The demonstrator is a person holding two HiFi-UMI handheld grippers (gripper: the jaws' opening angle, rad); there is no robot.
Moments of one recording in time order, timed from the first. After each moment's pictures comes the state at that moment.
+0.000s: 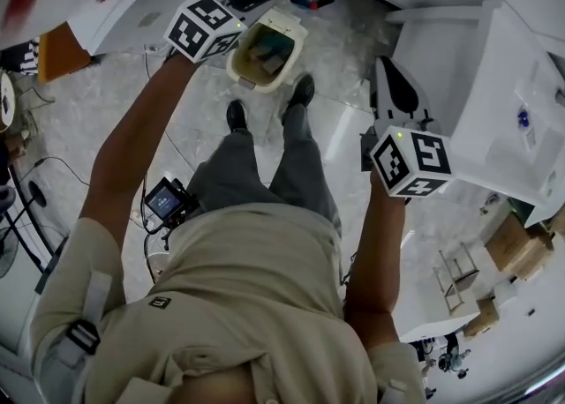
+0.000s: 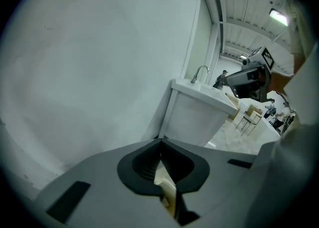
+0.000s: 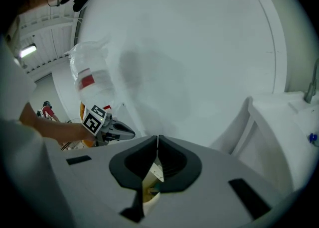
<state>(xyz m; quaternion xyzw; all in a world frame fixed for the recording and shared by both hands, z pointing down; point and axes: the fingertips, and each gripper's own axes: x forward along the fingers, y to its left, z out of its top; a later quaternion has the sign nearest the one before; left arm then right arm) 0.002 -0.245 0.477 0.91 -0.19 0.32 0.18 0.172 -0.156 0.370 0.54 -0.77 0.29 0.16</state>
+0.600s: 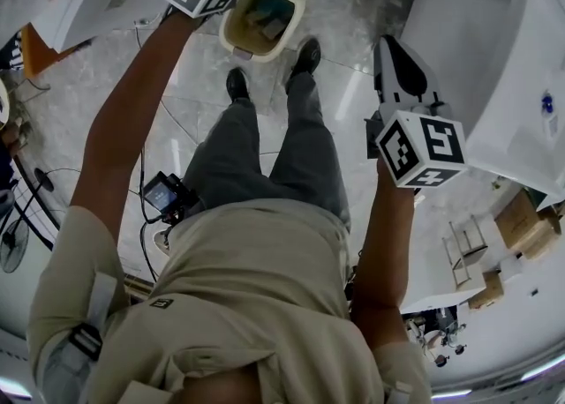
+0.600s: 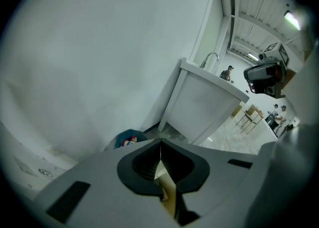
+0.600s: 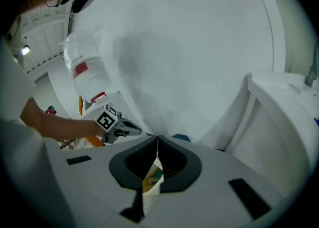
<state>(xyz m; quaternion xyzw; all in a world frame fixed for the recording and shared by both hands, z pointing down) 0.003 -0.255 0.596 0.88 -0.19 0.37 0.22 0.180 -0.139 0.448 0.53 -0.76 0.34 0.19</state>
